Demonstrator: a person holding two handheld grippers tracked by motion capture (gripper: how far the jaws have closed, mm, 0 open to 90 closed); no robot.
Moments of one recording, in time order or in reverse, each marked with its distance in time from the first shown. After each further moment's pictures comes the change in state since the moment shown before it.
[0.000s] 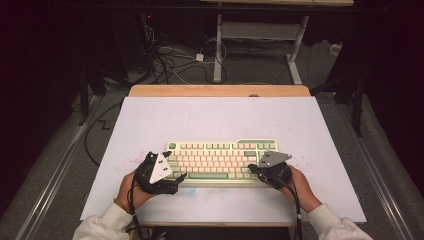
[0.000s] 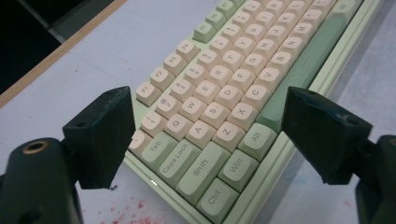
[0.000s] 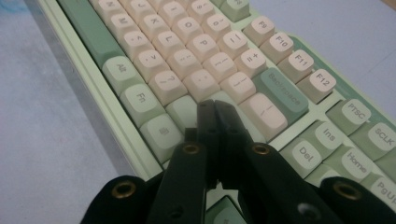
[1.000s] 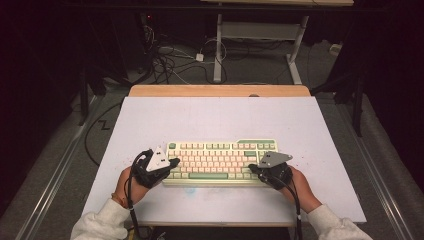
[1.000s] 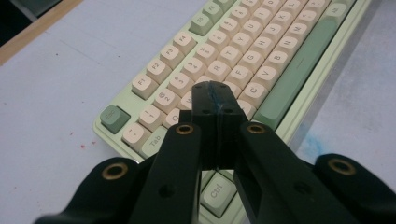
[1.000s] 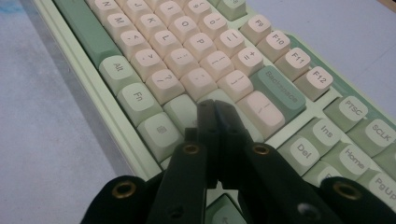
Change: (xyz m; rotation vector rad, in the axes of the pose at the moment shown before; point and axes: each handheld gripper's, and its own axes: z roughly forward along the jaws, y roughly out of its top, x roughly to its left) left arm 0.020 0.015 0.001 0.088 -0.106 -0.054; right arm 0.000 -0.001 0.000 -0.003 -0.009 0.001
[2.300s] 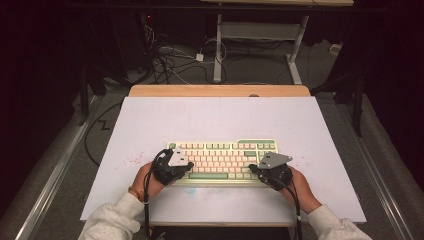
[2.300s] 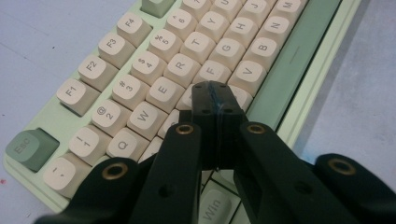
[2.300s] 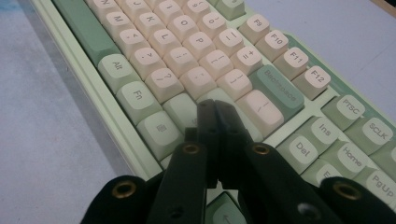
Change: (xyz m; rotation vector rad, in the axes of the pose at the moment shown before) left arm -0.008 0.007 0.048 0.099 -0.098 0.035; right arm 0.002 -0.001 -0.001 -0.002 -0.015 -0.007
